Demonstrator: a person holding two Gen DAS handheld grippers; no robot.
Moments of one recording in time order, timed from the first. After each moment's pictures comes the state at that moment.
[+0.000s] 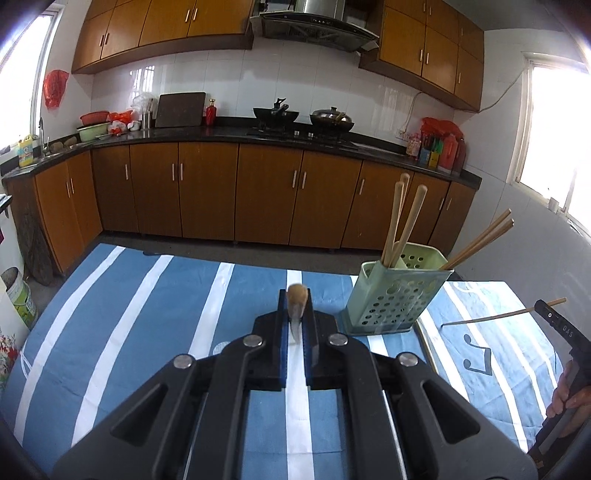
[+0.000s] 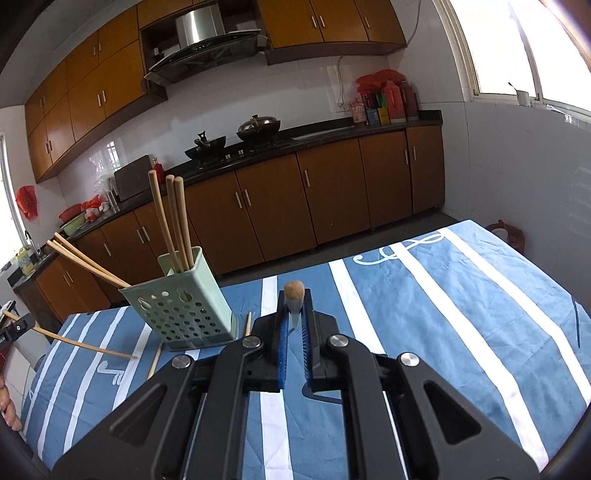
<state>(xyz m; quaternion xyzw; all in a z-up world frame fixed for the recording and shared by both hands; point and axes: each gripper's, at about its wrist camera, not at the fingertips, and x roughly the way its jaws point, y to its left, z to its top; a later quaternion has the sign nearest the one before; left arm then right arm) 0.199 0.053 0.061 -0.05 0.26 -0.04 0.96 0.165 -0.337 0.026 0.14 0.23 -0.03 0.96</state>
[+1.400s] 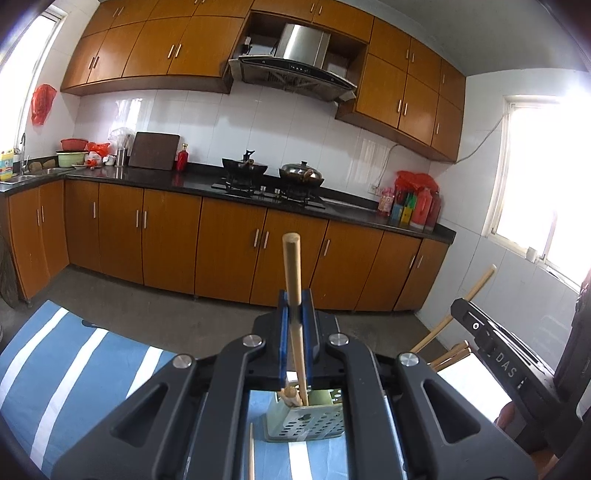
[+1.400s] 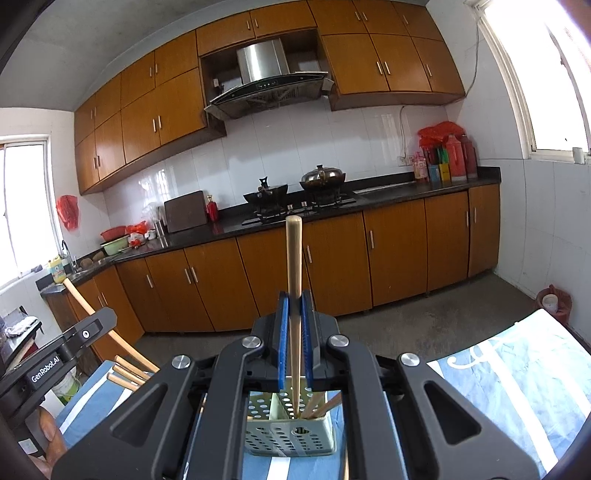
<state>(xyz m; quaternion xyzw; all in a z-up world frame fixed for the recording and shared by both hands) 0.277 -0.026 0.138 -0.10 0.17 -0.08 0.98 0.247 -0.252 0.119 0.11 0.13 0.06 0.98</state>
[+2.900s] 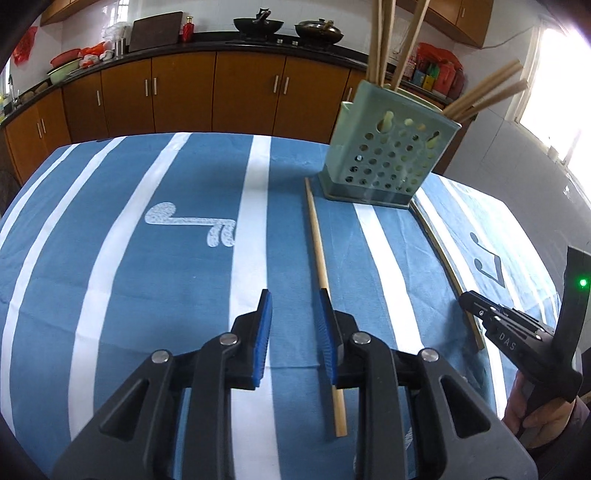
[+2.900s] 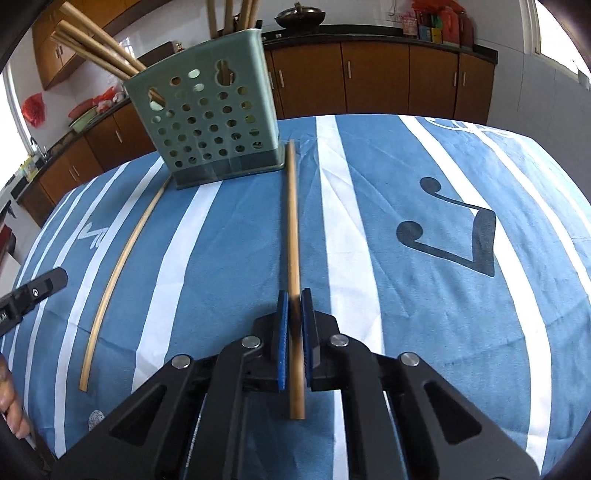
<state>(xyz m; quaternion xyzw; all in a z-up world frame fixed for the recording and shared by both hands) 0.197 0.004 -0.064 -0.06 0.42 -0.08 0.90 0.192 -0.246 -0.098 0.08 0.42 0.04 0.90</state>
